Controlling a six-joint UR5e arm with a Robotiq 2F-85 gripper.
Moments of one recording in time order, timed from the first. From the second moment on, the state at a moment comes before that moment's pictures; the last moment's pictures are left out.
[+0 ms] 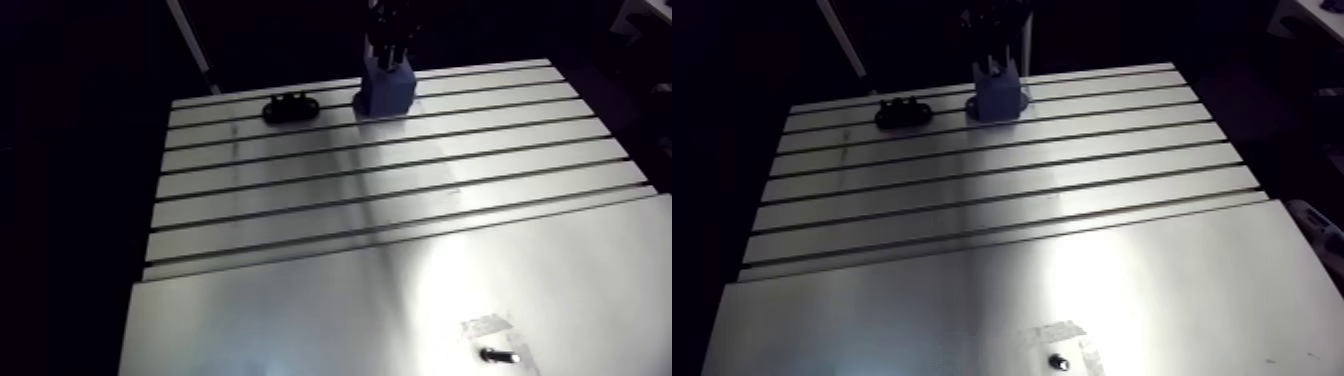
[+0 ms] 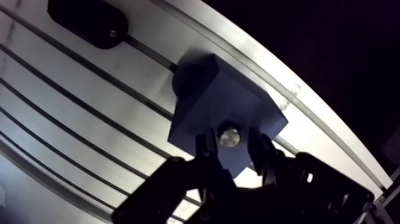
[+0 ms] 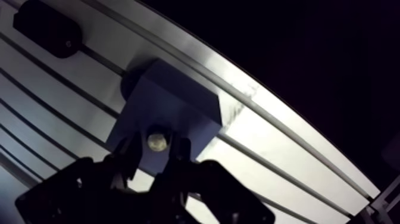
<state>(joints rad) -0.19 -0.99 1.45 -1.96 -1.60 -2.37</state>
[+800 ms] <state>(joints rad) -0.19 -1.03 1.42 -1.90 -1.59 -2.06</state>
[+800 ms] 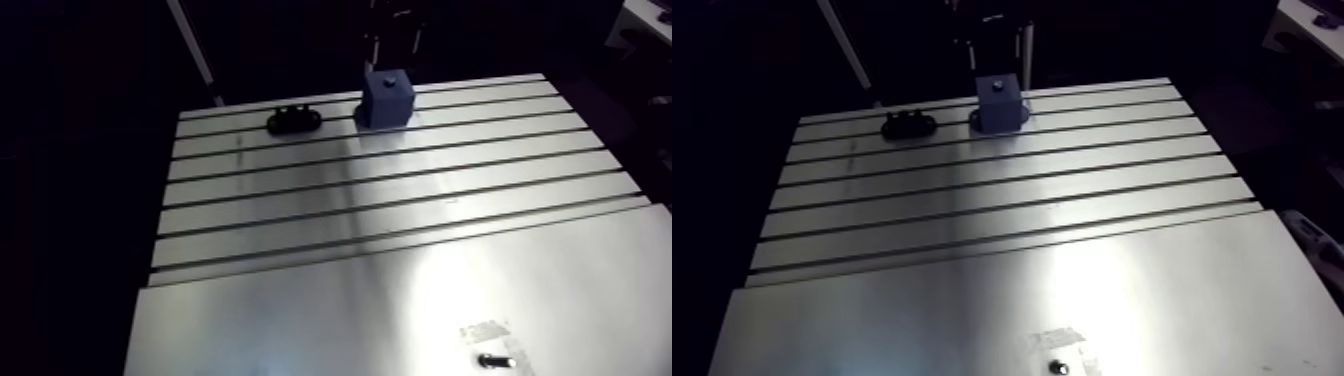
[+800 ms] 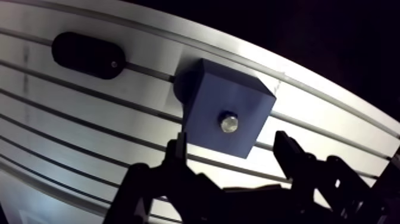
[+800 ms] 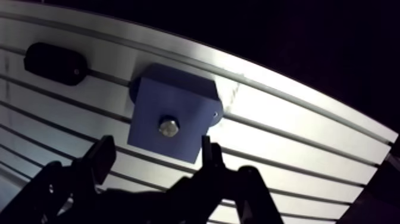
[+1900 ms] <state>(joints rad) -0.18 -0.99 1.39 -1.85 -1.59 -1.83</state>
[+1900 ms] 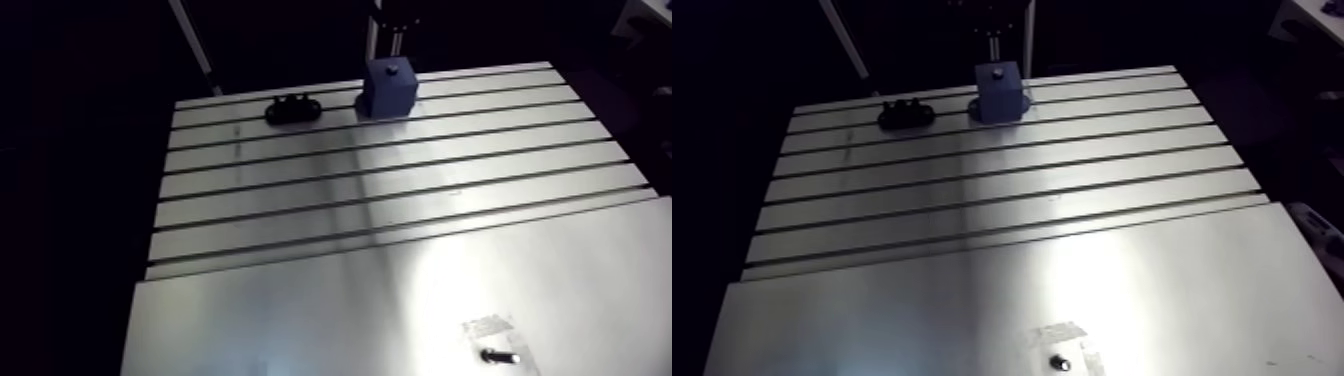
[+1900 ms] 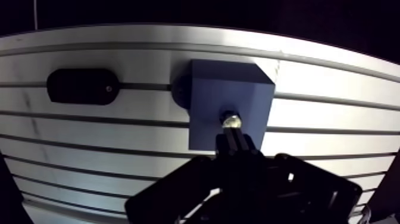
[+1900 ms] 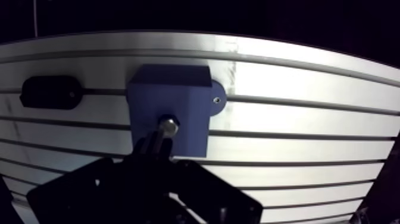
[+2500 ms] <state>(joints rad) -0.19 -0.99 1.40 -1.90 -1.59 -1.85</state>
